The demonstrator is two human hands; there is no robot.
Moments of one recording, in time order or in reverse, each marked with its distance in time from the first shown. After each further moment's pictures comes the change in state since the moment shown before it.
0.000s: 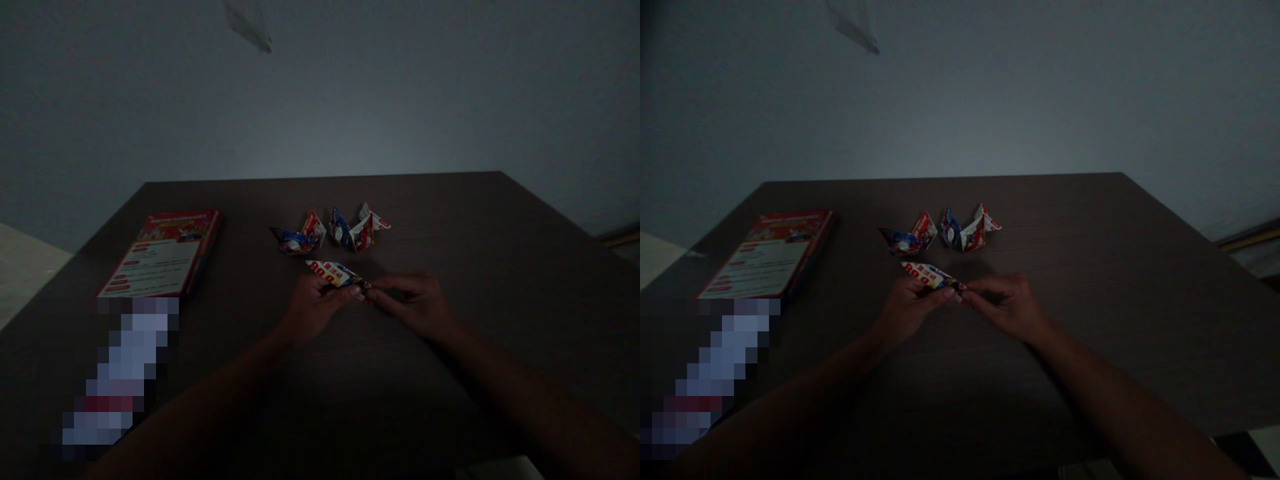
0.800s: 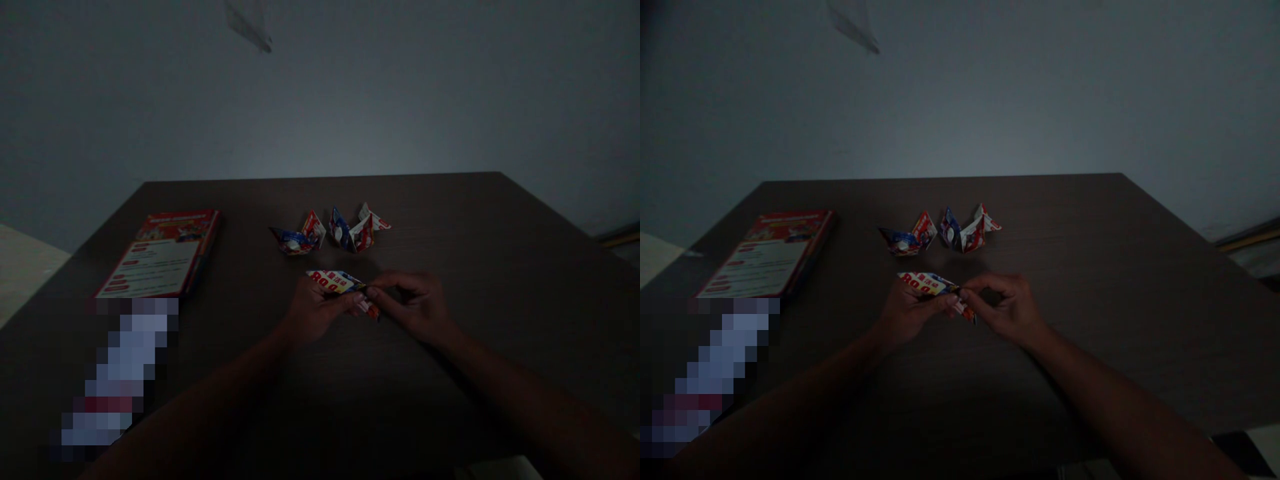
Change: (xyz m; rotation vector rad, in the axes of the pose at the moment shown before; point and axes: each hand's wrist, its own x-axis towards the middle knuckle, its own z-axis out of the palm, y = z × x) left_hand -0.002 0.007 0.001 0.087 -0.040 0.049; right_hand 0.001 -0.007 0.003 0.027 0.054 0.070
